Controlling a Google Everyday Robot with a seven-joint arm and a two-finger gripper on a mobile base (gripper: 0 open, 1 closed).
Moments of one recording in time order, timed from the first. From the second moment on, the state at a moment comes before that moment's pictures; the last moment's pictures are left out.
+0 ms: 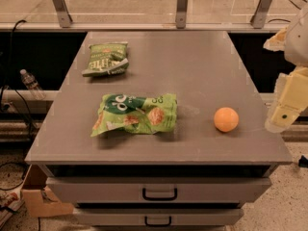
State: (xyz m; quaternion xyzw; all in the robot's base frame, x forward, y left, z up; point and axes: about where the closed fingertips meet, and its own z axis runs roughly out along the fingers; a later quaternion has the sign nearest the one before) arm 0.438 -0.216 0.978 -0.60 0.78 -0.04 0.16
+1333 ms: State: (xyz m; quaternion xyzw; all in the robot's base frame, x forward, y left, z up) arm 0.489 -0.111 0.921 -0.63 0.75 0.08 0.20
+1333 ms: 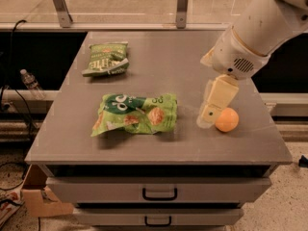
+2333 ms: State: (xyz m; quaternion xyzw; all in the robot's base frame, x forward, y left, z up) arm 0.489 -0.054 0.895 -0.68 0.70 0.13 0.18
